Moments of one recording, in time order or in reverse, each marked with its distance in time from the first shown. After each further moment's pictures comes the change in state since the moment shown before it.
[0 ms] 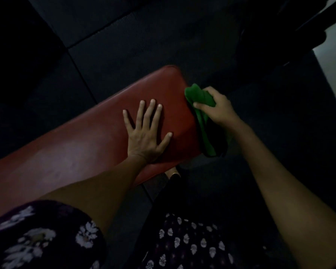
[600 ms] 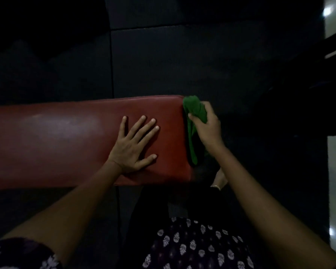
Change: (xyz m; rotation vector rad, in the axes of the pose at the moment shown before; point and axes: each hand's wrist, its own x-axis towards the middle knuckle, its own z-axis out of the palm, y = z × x) left_hand 0.002 0.006 -0.008 0.033 0.004 -0.033; right_hand 0.059 -0.035 -0.008 0.022 -0.115 -0.120
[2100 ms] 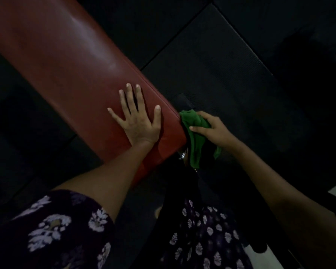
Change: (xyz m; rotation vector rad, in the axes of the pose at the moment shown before) left_hand 0.122 0.061 0.002 -0.220 0.342 -1.771; right_hand 0.154 -0.085 -0.012 -0.612 -1.154 -0.141
